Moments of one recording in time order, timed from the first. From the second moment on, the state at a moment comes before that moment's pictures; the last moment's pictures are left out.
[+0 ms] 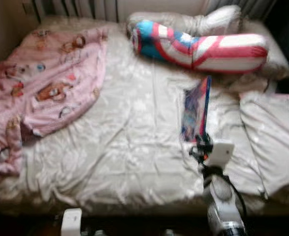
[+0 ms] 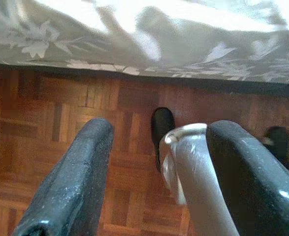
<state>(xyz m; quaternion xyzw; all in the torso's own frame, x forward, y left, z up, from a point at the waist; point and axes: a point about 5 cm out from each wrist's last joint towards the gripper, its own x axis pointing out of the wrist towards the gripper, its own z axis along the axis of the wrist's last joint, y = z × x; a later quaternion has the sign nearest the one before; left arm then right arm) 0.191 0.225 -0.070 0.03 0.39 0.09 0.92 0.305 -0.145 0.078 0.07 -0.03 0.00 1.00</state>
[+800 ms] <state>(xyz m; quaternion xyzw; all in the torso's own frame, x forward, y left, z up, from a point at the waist) 0.192 0.211 -0.072 0.02 0.39 0.07 0.92 0.304 -0.155 0.077 0.06 -0.02 -0.02 1.00</state>
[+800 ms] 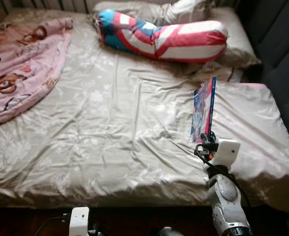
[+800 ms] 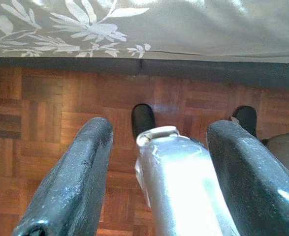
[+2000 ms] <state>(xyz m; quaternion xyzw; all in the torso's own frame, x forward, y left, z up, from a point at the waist) 0.192 0.213 -0.072 0.02 0.39 0.07 0.92 0.304 -0.149 0.076 0.06 -0.02 0.00 1.00</state>
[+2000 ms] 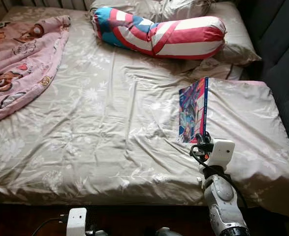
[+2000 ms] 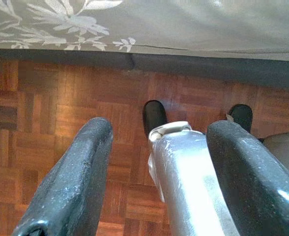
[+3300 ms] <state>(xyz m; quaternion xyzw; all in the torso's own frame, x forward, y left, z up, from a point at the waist) 0.193 0.217 -0.070 0.02 0.38 0.08 0.92 0.308 -0.145 0.080 0.06 -0.02 0.00 1.00</state>
